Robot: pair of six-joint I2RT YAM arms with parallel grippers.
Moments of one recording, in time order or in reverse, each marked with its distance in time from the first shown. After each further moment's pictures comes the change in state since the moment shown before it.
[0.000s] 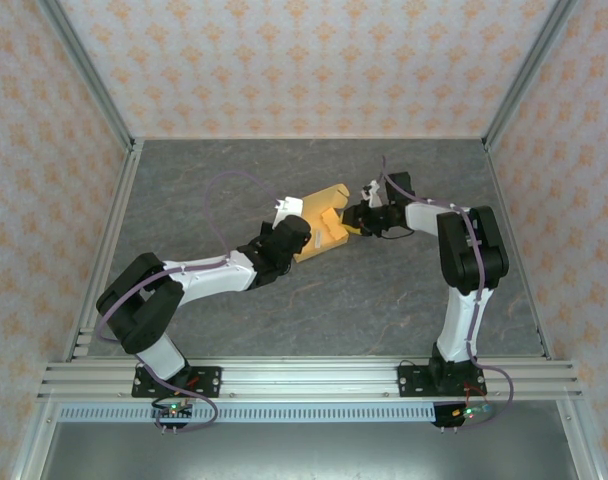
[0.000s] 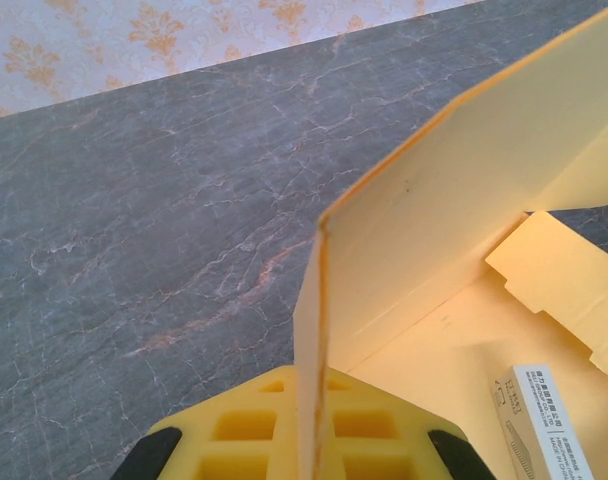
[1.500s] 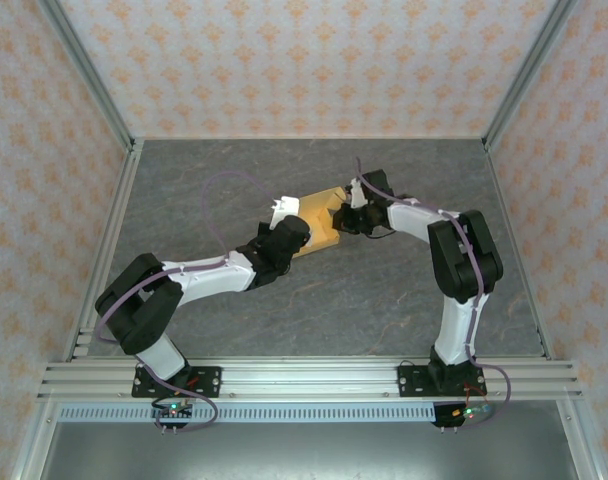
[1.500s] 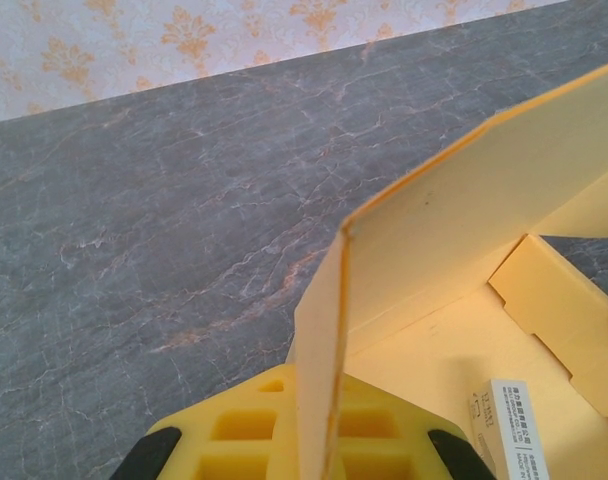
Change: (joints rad) left arm 0.000 -0.005 -0.010 0.001 -0.040 -0.023; right arm 0.161 -0.045 0.053 -0.111 0.373 -0.103
